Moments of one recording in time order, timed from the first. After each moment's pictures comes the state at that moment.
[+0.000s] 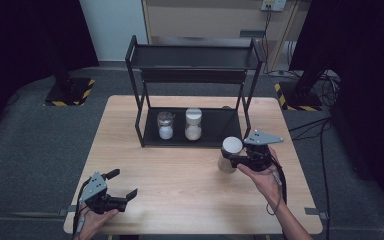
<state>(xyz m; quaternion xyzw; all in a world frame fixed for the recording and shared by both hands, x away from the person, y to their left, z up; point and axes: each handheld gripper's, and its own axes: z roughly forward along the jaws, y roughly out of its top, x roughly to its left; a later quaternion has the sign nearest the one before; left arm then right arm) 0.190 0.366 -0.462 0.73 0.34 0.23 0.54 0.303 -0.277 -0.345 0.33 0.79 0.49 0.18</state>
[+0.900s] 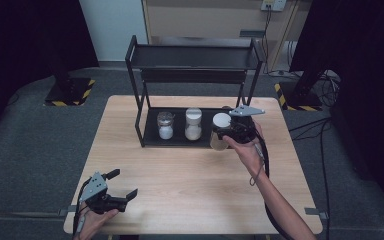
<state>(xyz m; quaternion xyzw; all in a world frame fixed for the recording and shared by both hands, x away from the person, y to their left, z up) 0.191 0.367 -0.462 0.74 0.34 0.23 0.54 0.364 -0.231 -0.325 0.36 0.77 0.47 0.22</state>
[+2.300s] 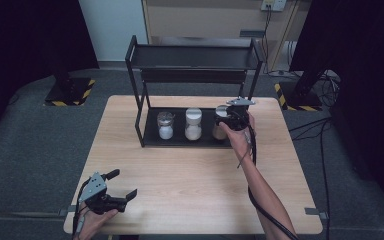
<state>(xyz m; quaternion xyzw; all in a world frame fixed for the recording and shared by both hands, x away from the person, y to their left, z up) 0.190 0.368 -0.463 0.74 0.34 0.22 0.54 0.425 -0.207 -0.370 0.44 0.74 0.43 0.25</state>
